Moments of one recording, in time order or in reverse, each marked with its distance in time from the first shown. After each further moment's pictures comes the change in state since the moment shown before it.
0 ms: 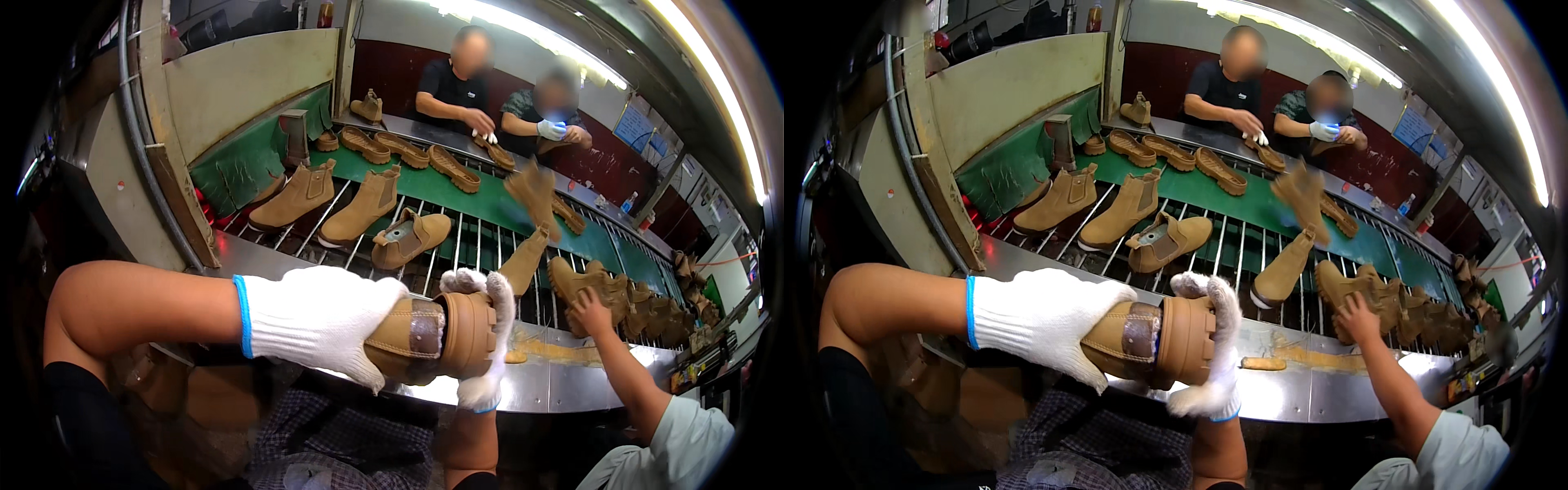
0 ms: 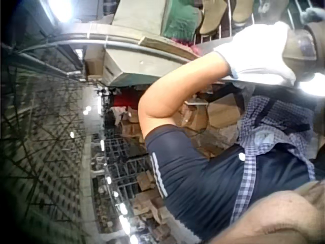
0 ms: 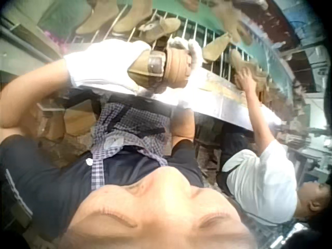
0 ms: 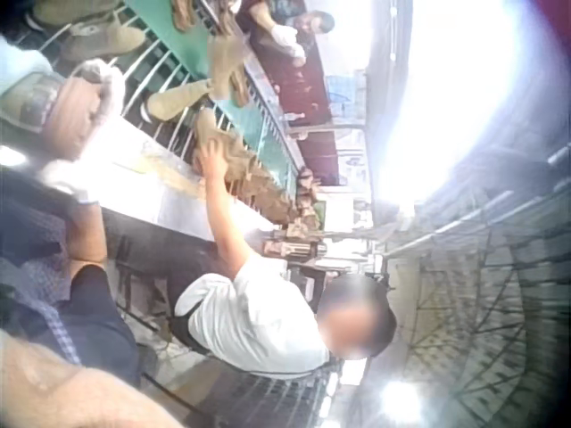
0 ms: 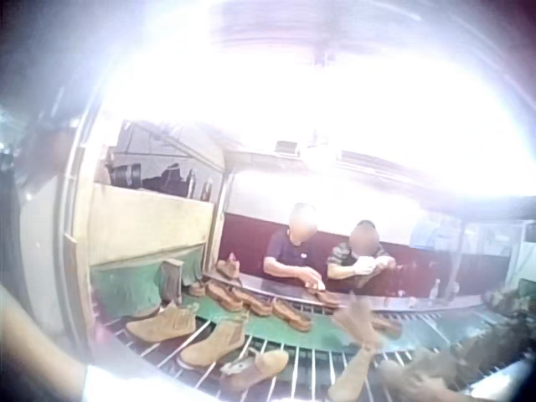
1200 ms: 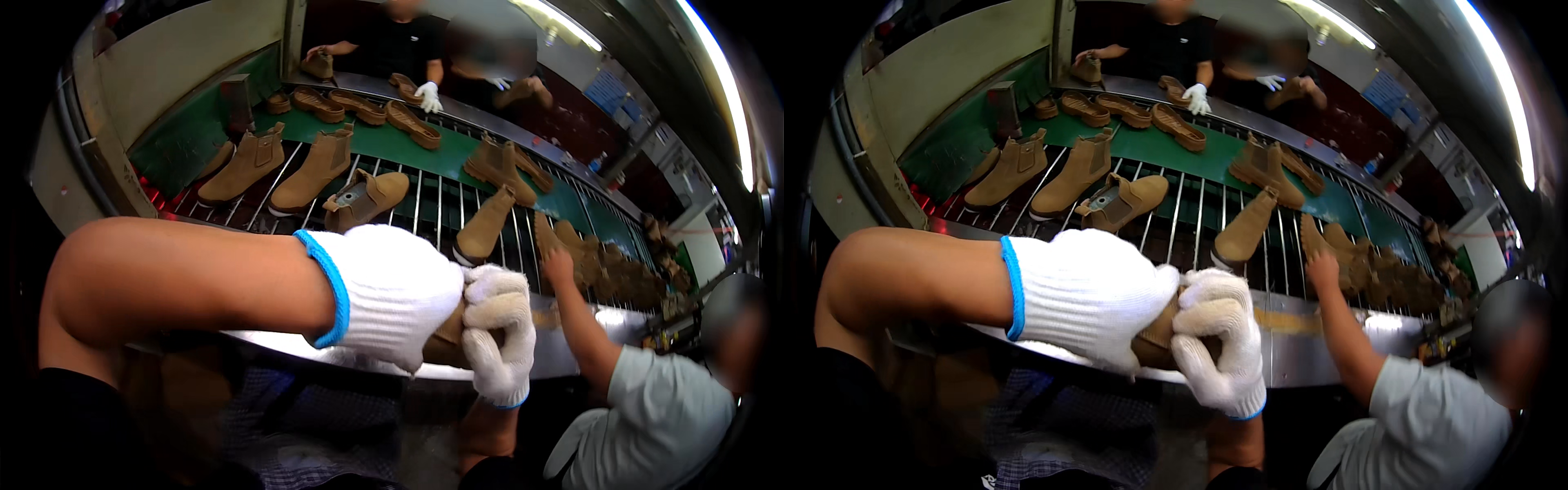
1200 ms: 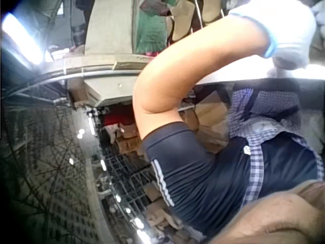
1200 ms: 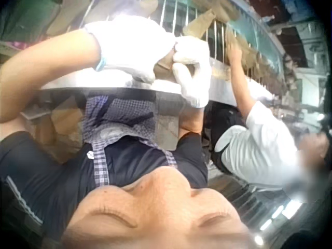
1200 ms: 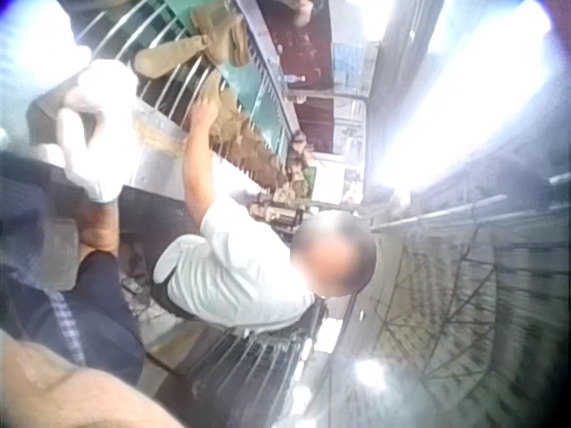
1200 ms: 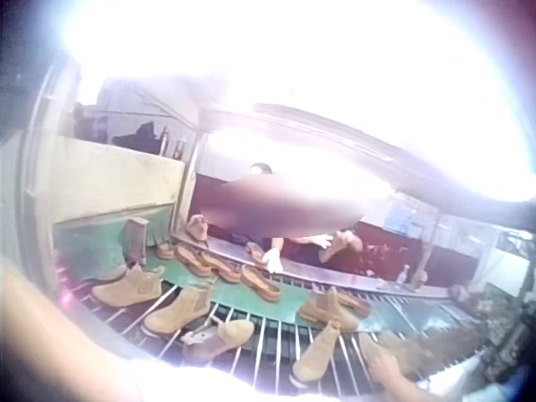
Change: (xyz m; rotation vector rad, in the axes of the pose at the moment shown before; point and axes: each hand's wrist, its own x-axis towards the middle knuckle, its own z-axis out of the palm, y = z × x) left_hand 0.086 0.060 -0.025 0.205 -0.065 0.331; right_hand 0.017 -0.094 -0.038 -0.819 -0.154 -0.157
